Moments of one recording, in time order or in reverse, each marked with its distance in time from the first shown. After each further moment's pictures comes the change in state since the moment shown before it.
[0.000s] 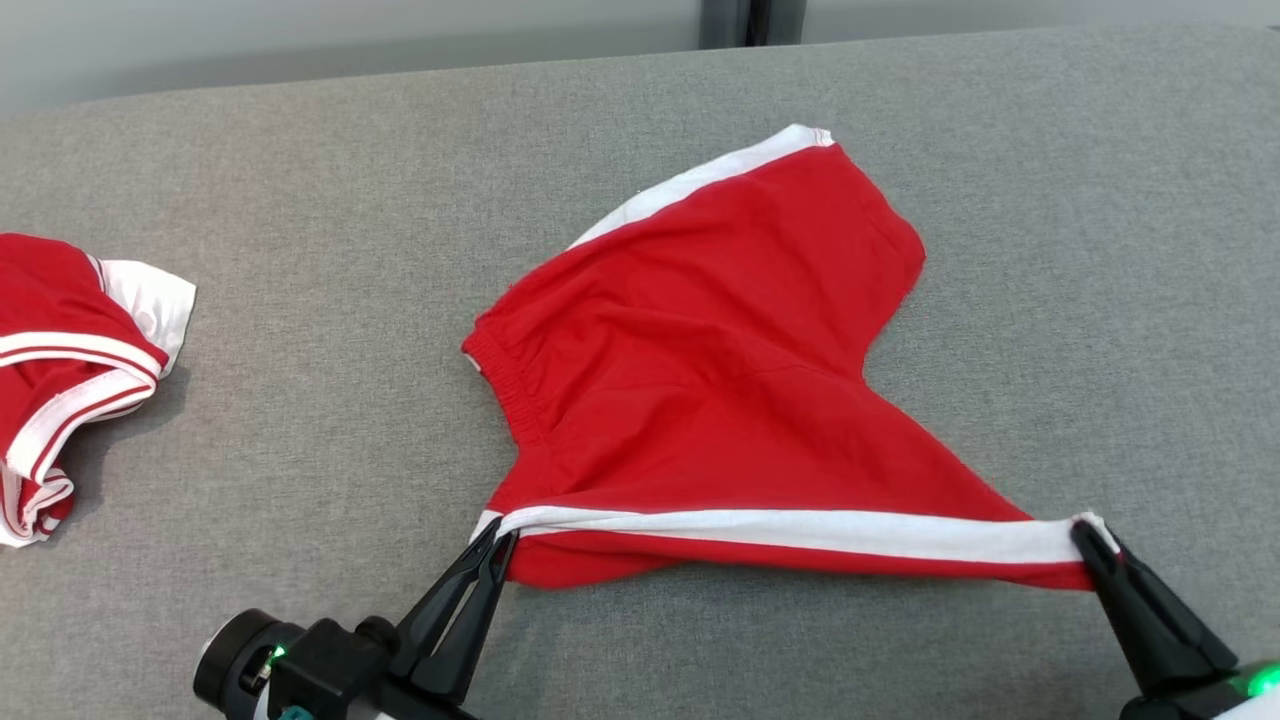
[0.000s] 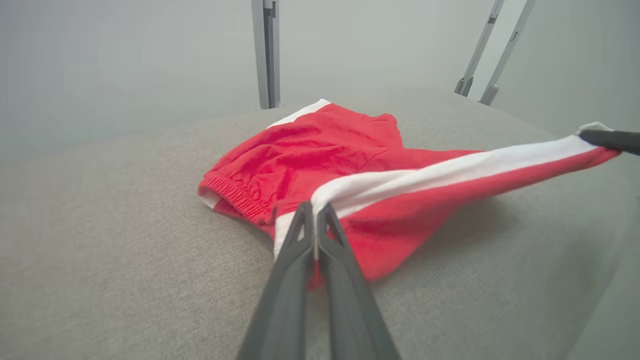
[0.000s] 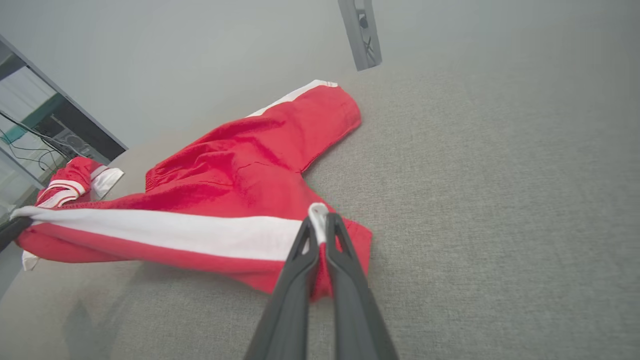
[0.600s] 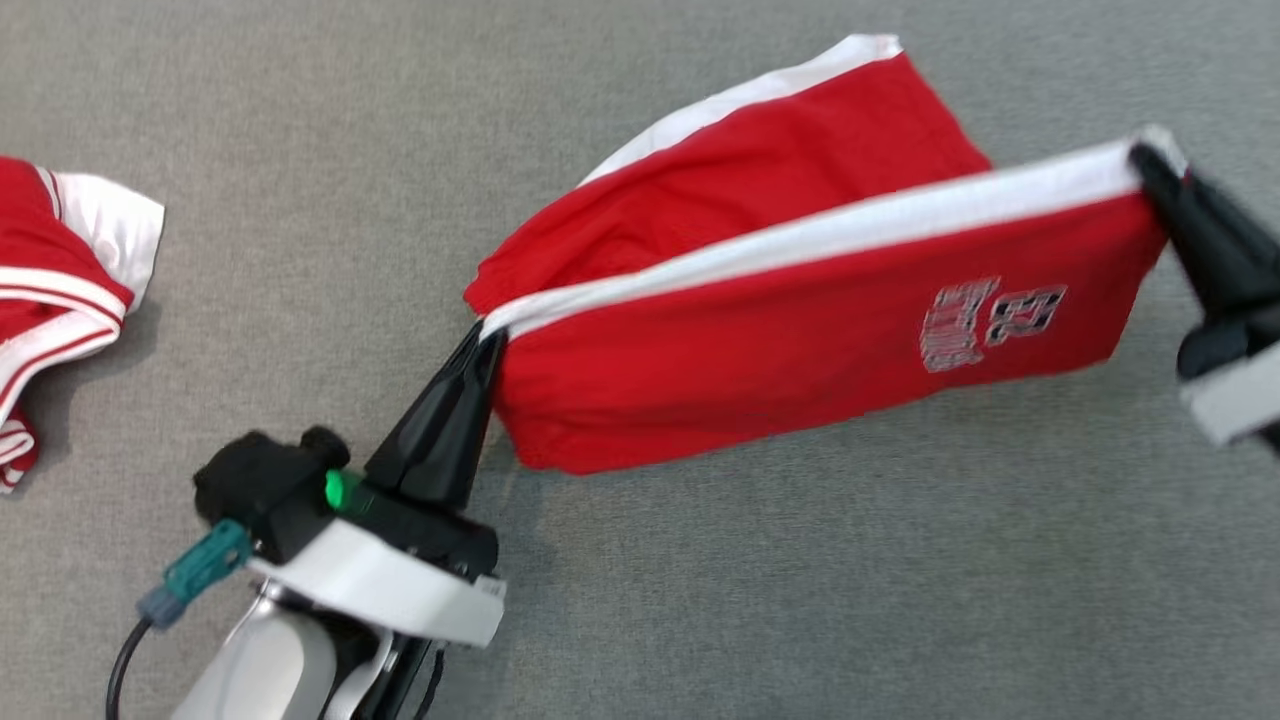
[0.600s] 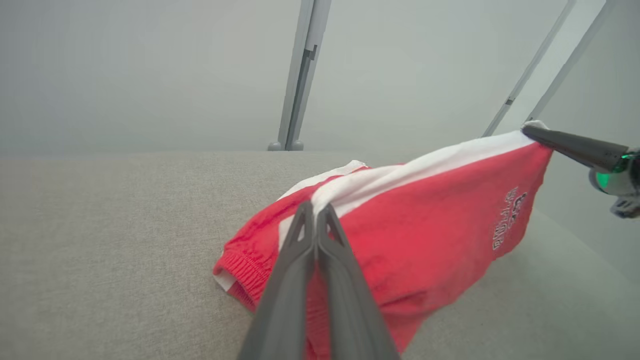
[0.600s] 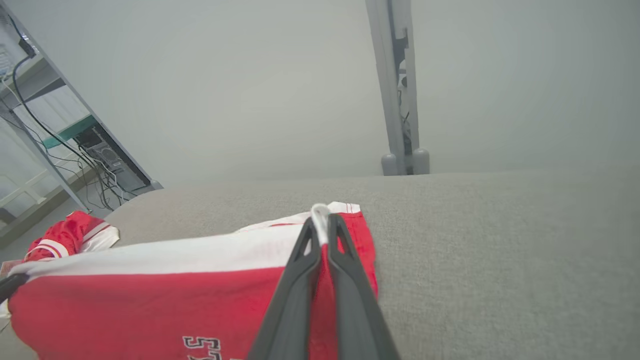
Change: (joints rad) left arm -0.246 -0.109 0.079 0.055 -0.164 -0.048 -0.009; right arm -0.644 -0.132 0.048 0.197 0.120 0.000 0.119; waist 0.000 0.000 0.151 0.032
